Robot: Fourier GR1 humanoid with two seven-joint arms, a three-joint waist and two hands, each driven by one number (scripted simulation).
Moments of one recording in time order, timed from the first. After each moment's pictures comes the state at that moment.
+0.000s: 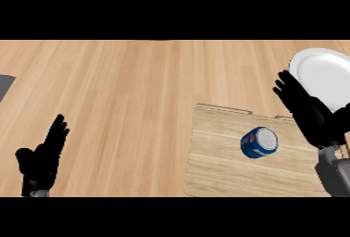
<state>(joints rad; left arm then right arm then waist) 0.08 0.33 -0.07 -1.45 0.14 0.24 0.02 -0.22 -0.47 0.14 -1.49 -0.44 -0.01 0.13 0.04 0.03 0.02</state>
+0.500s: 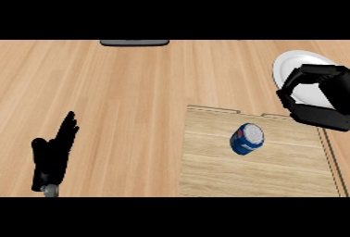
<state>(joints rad) 0.05 0.31 -0.11 -1.49 0.11 0.26 0.13 -0.38 -0.68 0.15 -1.65 -0.25 0.13 0.13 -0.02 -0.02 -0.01</state>
